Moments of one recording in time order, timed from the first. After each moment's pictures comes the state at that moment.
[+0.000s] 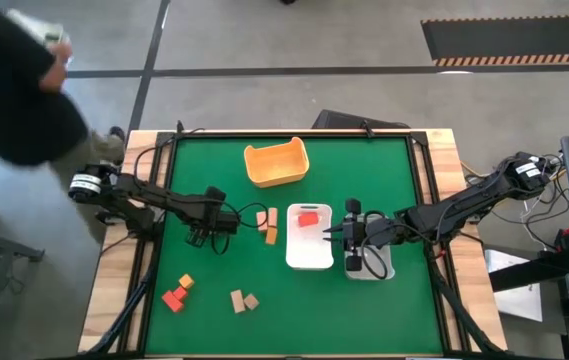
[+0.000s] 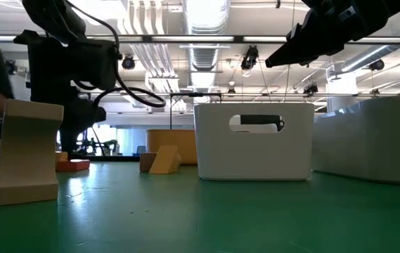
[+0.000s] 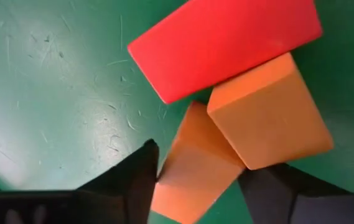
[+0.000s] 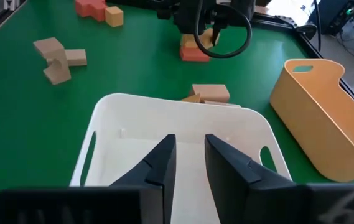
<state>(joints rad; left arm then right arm) -0.04 1.48 0.70 -0.86 -0.37 0.33 0.33 1.24 0.64 0.09 0.36 0.02</state>
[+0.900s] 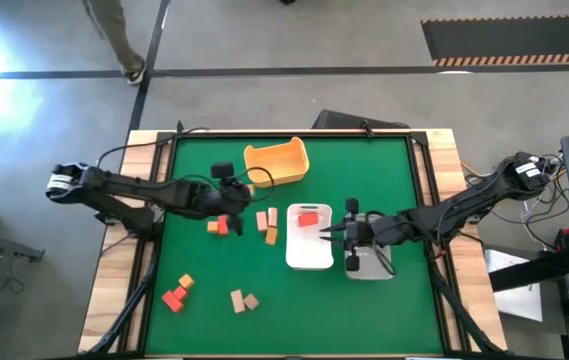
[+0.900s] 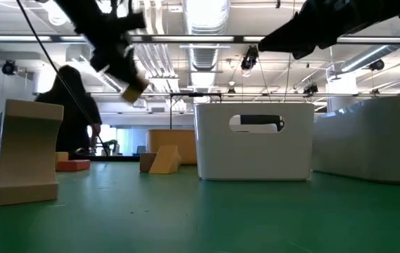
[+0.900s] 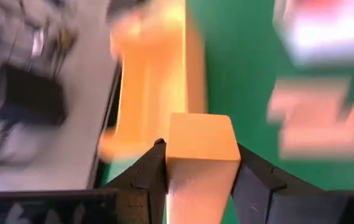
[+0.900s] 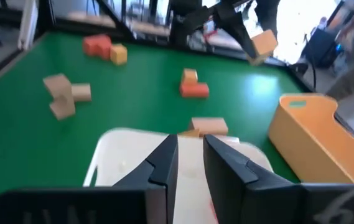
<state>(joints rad) -0.07 1.26 0.90 -0.50 -0.62 0.11 0.33 1.24 0.58 0.34 0.36 -0.05</state>
